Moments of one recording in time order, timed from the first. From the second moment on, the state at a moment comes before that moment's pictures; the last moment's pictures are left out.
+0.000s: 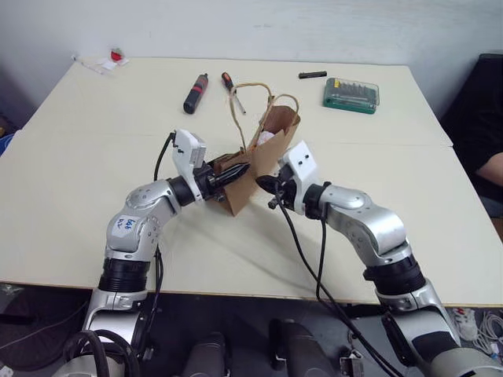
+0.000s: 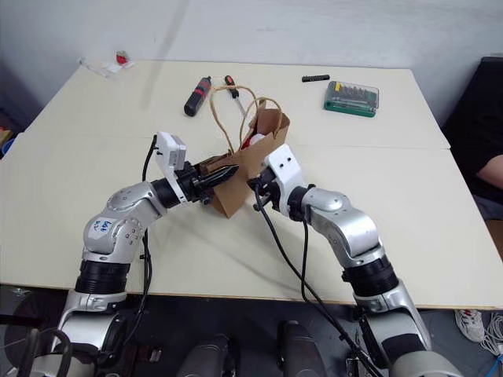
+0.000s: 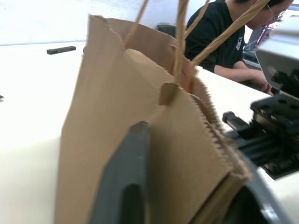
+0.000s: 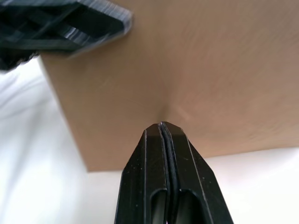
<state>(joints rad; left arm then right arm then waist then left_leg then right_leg) -0.60 0.36 0.04 0.03 -0.48 0.48 -0.66 -0.60 -0.36 0.22 -0.14 0.40 0.71 0.49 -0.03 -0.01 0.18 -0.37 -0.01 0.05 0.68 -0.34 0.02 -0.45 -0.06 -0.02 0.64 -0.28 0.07</state>
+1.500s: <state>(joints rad) -0.84 0.67 -0.07 0.20 -0.46 0.52 -1.47 0.24 -1.07 -0.91 -0.53 1.03 0.87 1.06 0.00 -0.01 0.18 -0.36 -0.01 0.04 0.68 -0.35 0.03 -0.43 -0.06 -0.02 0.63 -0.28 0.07</state>
